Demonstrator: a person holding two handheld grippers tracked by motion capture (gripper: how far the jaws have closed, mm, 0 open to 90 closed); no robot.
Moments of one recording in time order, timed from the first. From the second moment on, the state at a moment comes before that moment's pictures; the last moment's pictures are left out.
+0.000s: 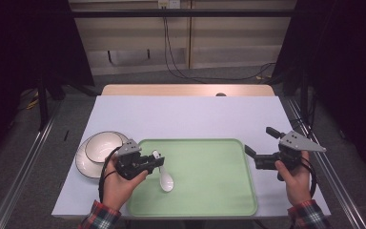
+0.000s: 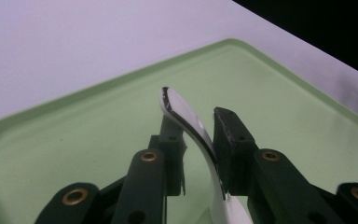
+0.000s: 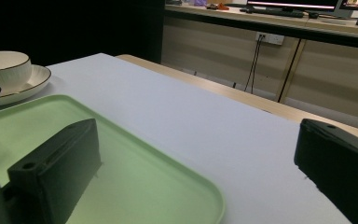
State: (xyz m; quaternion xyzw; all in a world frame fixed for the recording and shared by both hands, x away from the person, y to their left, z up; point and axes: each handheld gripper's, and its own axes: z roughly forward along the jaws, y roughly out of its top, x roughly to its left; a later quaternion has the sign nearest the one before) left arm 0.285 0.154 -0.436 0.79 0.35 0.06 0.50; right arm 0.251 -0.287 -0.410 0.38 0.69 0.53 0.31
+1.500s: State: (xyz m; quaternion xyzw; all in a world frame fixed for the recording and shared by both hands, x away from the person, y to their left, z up) left arm 0.299 0.157 -0.461 0.80 0.36 0.09 0.47; right arm 0.250 -0.283 -0.411 0.37 0.70 0.53 0.30
